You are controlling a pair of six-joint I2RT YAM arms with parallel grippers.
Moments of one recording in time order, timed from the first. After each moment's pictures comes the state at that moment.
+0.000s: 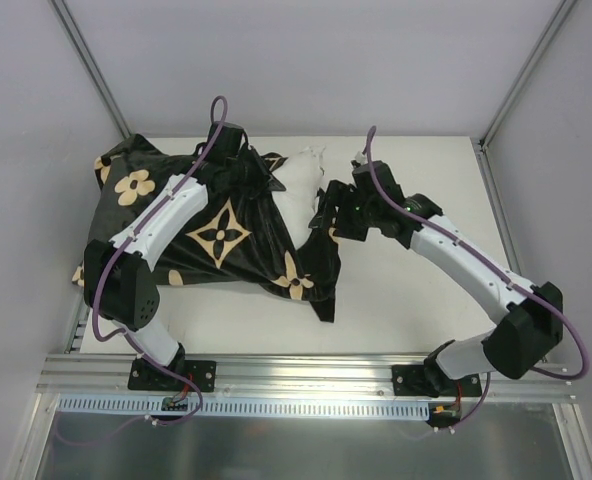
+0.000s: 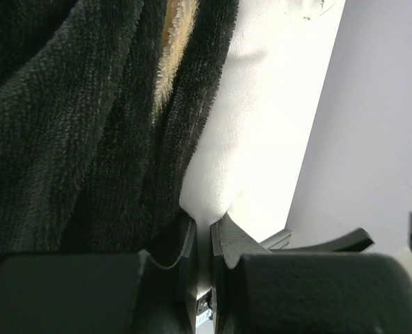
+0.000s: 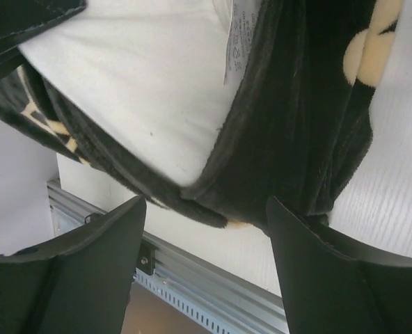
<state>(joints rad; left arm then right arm) -0.39 1.66 1.49 -0.55 0.32 -0.93 0.64 1.39 1.27 -0.63 -0.12 0.78</state>
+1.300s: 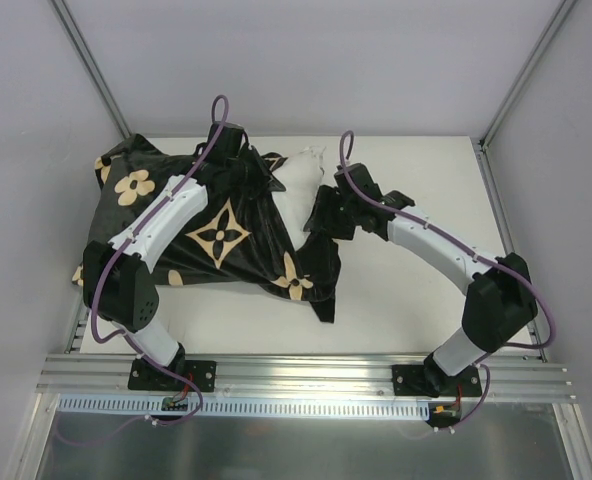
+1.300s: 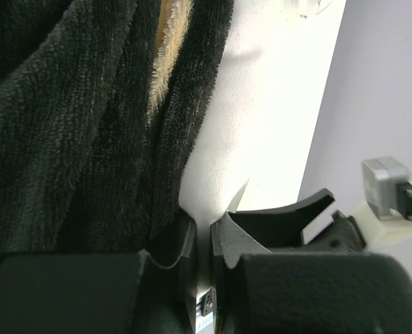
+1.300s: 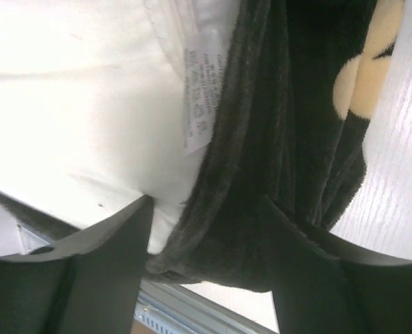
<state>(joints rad) -0.39 1.65 1.49 -0.55 0.31 -0.90 0.65 1.58 1.29 -0.54 -0.09 0.76</state>
